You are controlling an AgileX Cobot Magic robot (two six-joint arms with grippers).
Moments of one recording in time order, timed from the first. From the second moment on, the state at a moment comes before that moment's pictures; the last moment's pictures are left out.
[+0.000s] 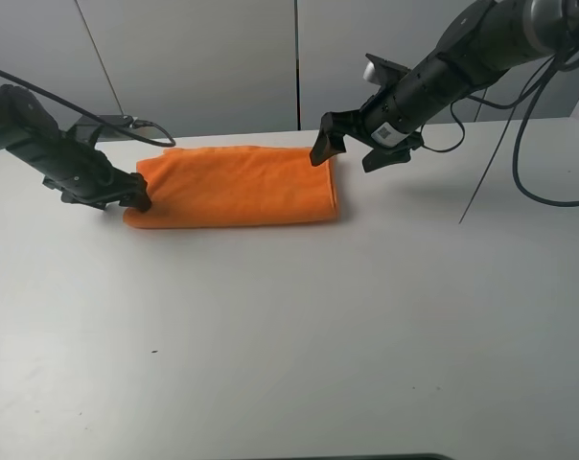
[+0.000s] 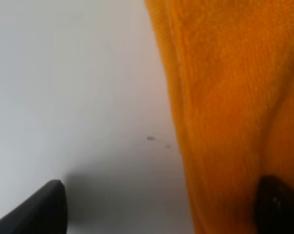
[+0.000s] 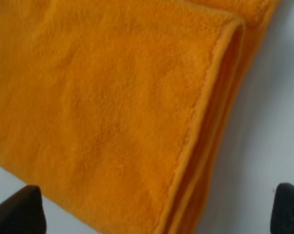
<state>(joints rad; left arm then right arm) -0.04 2.13 -1.22 -0.35 0.39 0.45 0.27 2.12 -1.40 0.76 0.67 -0.53</state>
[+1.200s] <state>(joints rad) -0.07 2.13 -1.23 -0.31 0.49 0.45 0.27 2.27 -1.44 1.08 0.67 -0.63</state>
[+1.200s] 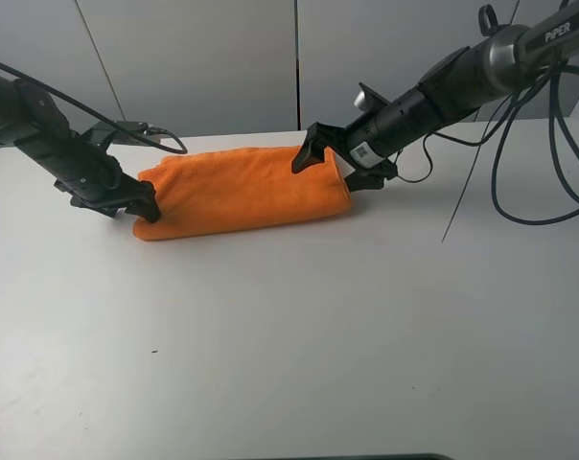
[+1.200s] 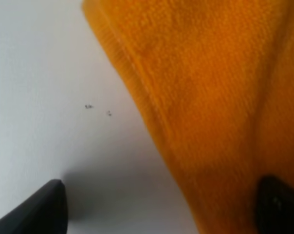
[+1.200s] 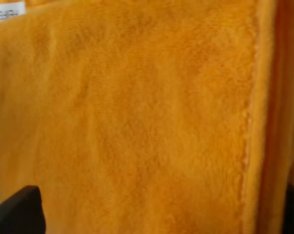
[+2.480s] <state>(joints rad) -0.07 2.13 -1.23 -0.29 0.50 0.45 0.38 2.27 -1.45 0.66 0.50 -0.38</state>
